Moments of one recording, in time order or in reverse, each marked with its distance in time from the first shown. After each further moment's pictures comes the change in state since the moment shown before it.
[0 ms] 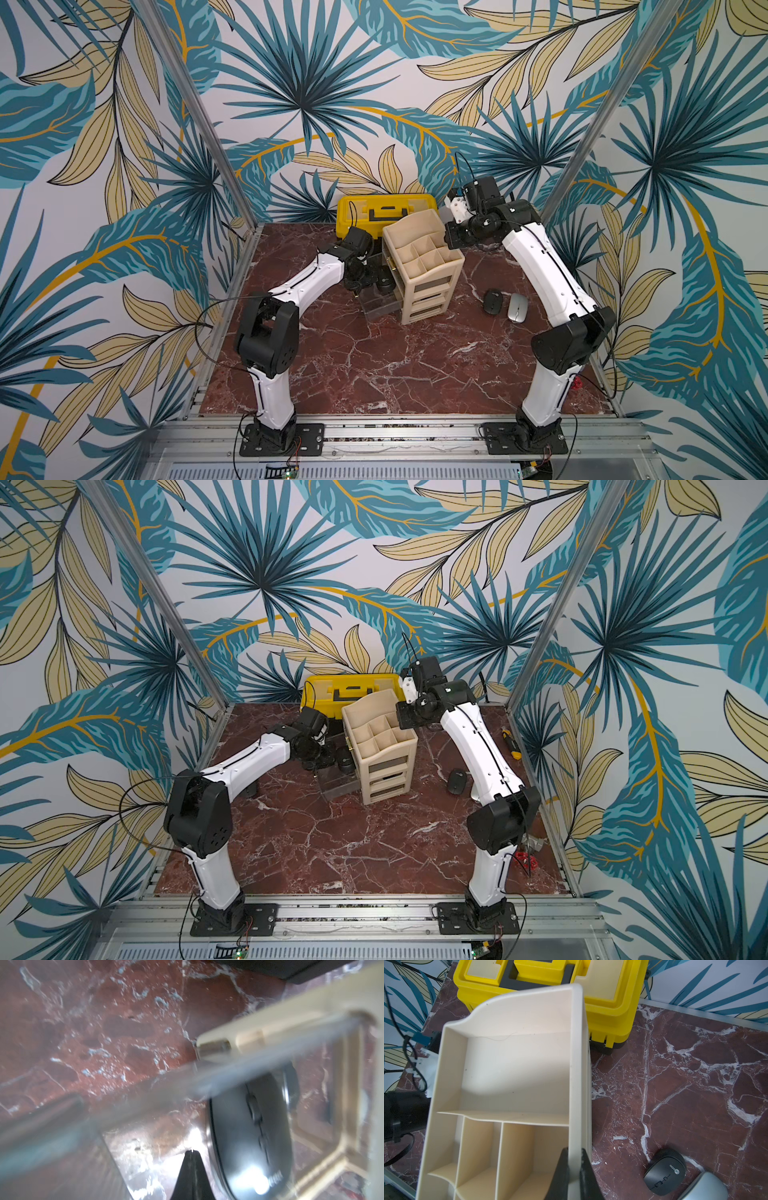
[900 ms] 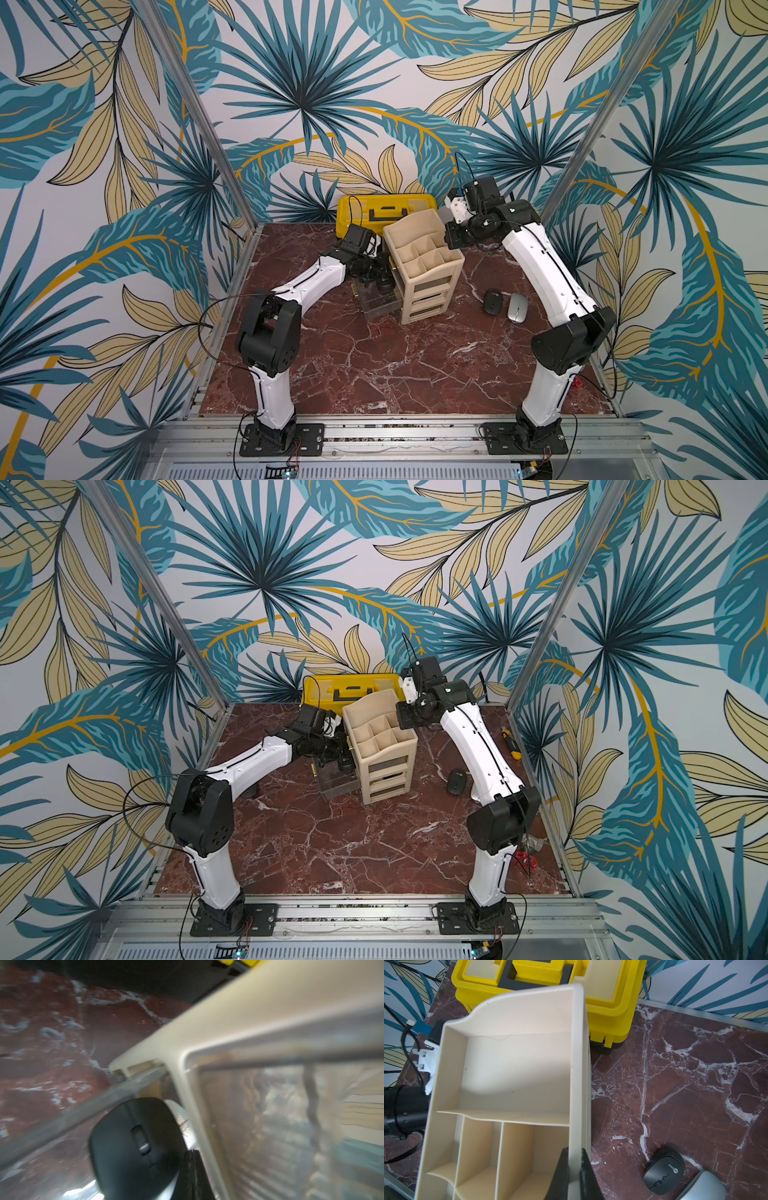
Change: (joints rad) left arm 0.000 0.037 -0.013 0.299 0.277 -0.052; right arm 0.000 0.000 -0.002 0.001 0.006 0.003
